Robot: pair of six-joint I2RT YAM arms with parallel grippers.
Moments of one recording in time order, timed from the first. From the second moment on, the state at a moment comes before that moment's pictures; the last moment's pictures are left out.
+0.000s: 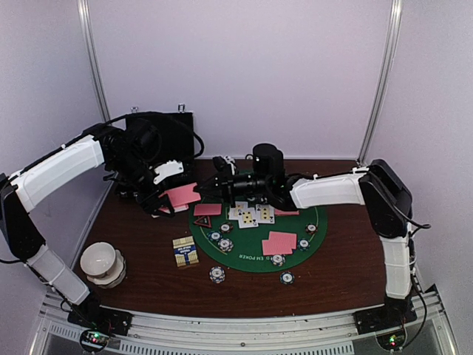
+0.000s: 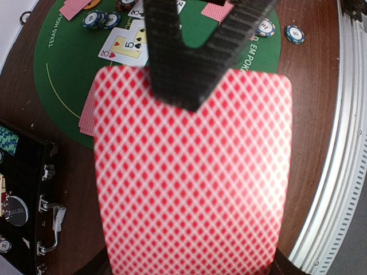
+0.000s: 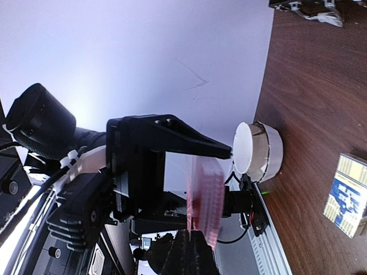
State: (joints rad) left arm -0.54 1.54 1.48 -1.15 0.31 0.66; right arm 0.82 2.10 1.50 0.59 -0.86 1.44
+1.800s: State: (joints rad) left arm -0.45 1.39 1.01 -0.98 0.22 0.69; right arm 0.30 1.94 1.23 -0.43 -0.48 0.48
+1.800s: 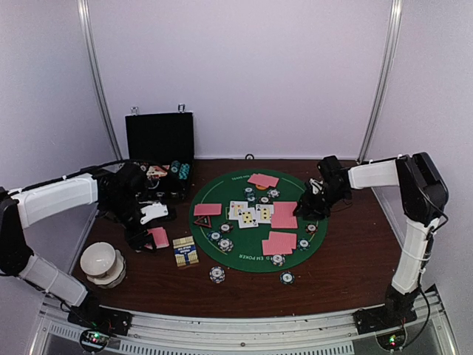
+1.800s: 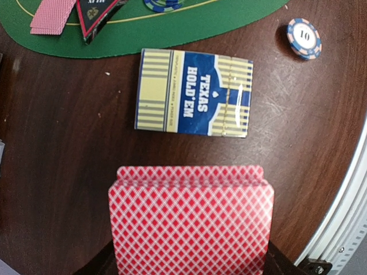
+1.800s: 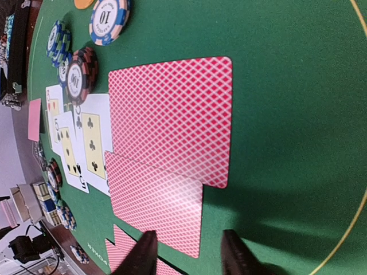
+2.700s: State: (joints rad) left arm -0.47 1.53 0.84 -0.75 0.15 0.79; right arm 0.33 1.62 1.24 -0.53 -0.37 0.48
